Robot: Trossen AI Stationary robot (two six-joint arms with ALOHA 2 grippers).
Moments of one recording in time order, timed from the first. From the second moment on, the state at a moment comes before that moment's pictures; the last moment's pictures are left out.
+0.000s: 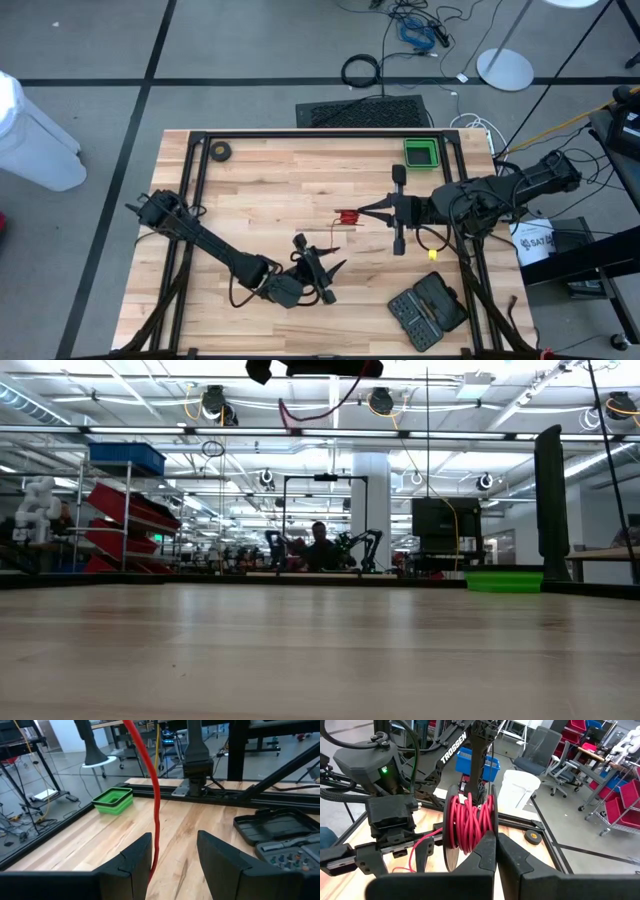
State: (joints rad) left arm -0.52 1.88 1.23 0.37 -0.98 -0.12; right arm 0.36 1.13 1.18 -0.27 0.44 -0.17
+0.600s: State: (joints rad) left arm -0.52 1.88 1.23 0.33 -1.06 -0.13; right arm 0.36 1.13 1.18 -0.28 0.44 -0.17
